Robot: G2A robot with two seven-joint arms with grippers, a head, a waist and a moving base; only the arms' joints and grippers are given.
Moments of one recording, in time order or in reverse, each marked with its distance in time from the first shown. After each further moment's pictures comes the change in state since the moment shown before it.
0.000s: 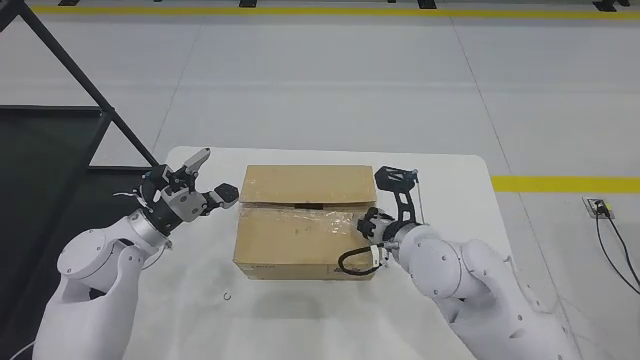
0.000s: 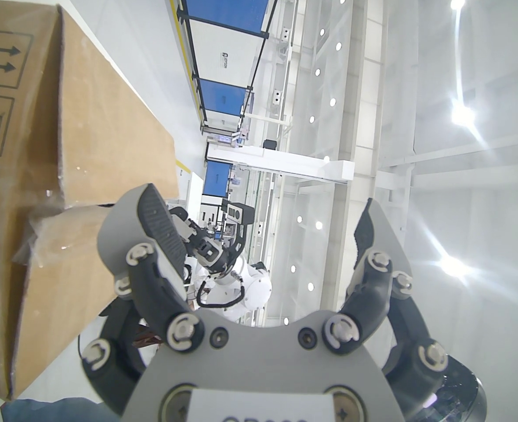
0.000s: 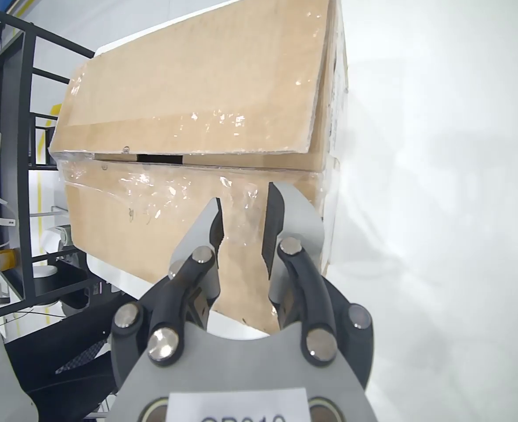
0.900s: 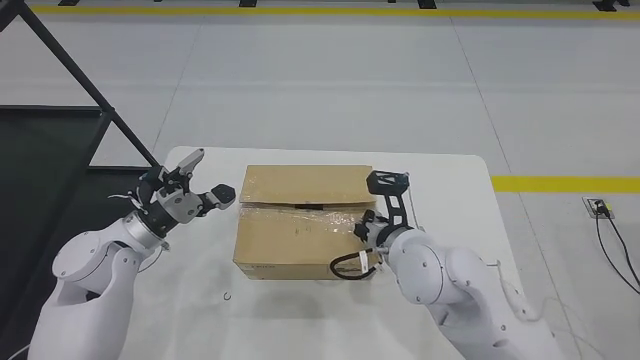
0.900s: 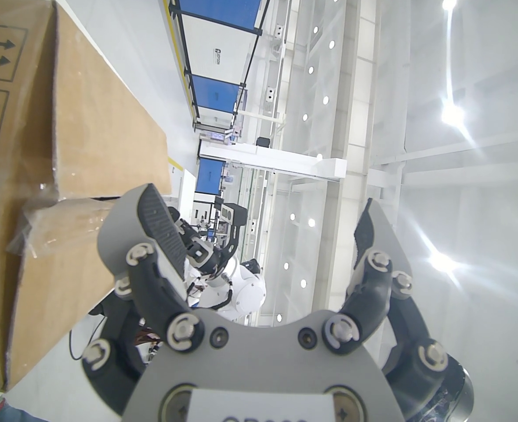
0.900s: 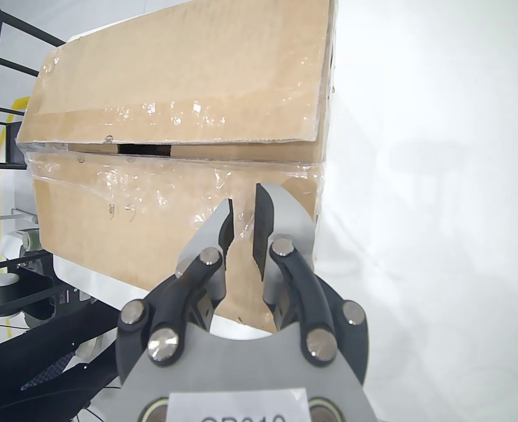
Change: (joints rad) left arm 0.014 0.020 -0.004 0.000 -0.052 -0.013 -0.009; right arm 0.023 -0.030 -0.048 0.008 -0.148 0.054 0.083
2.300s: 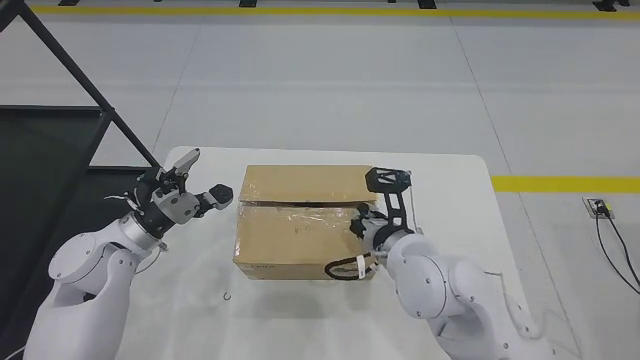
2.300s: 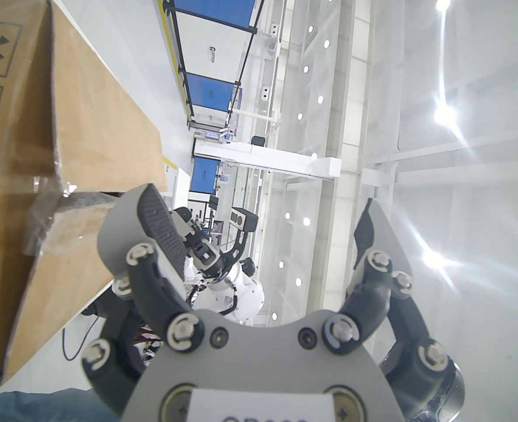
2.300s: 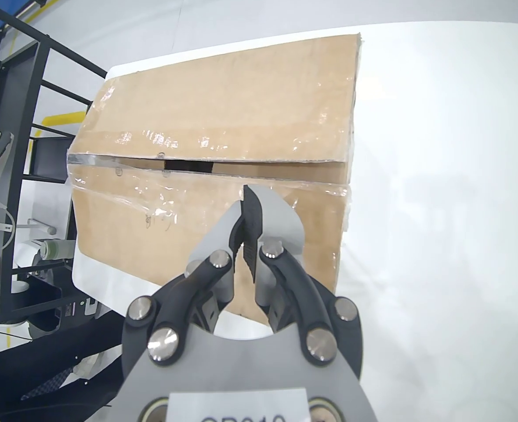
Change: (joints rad) left arm 0.005 0.025 0.012 -0.001 -0.050 -0.008 0.005; right arm -0.079 -0.042 0.061 -0.077 -0.070 -0.032 -0.056
